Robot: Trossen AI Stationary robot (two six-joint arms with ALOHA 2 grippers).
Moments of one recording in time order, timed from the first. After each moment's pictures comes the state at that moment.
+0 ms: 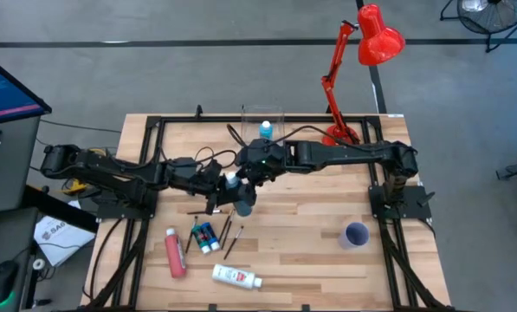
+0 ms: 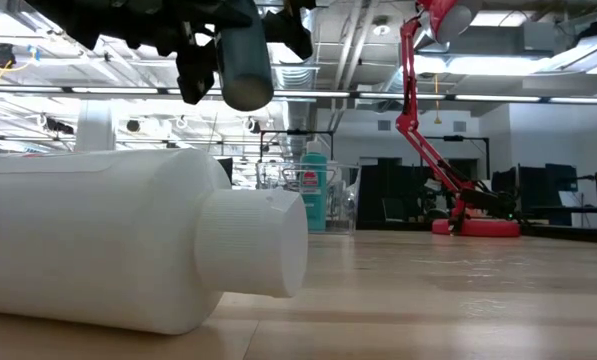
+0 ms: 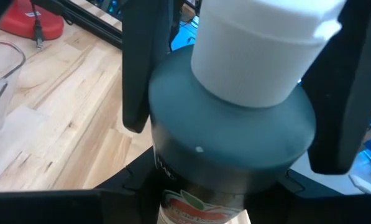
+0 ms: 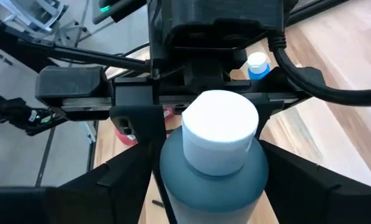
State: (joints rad) left arm -0.02 1.15 0.57 0.35 0.10 -0.54; right arm 0.02 1.87 1.73 -0.44 -0.16 0.42
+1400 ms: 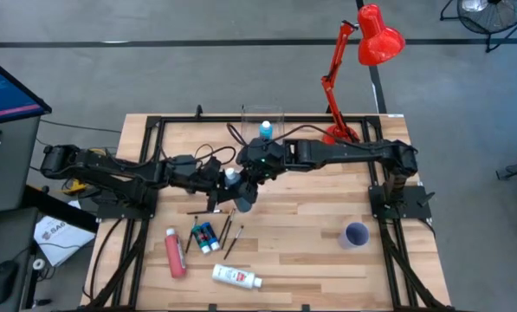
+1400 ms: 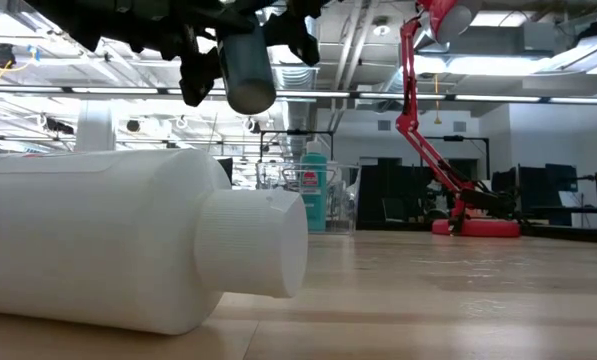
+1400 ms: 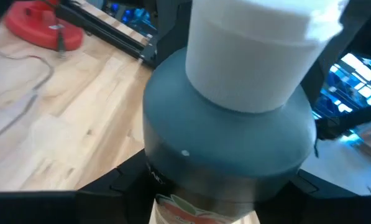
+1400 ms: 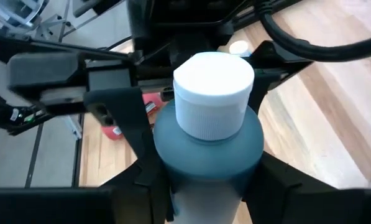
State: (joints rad) left arm -0.01 1.15 0.57 0.34 0.07 -0.53; right arm -0.02 1.87 1.73 -0.49 -0.11 0.42
